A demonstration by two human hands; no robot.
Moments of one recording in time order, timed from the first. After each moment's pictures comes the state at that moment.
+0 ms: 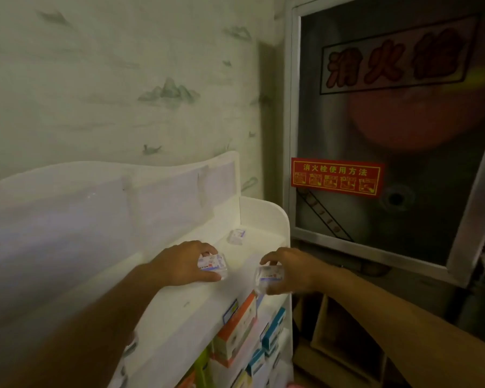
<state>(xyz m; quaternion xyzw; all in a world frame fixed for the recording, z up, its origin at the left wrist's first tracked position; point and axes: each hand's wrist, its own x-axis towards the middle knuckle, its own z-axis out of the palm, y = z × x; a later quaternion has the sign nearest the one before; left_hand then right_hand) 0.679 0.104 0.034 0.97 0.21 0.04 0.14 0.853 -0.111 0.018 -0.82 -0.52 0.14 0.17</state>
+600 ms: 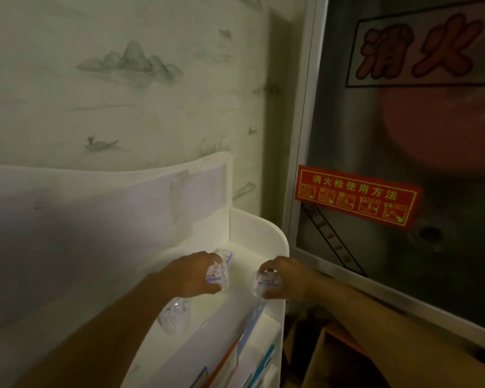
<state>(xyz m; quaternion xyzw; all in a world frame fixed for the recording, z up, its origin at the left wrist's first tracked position) 0.857 0.187 -0.015 0.96 0.24 0.00 0.16 1.027 -0.003 -0.013 -0.83 -0.51 0.17 0.16</state>
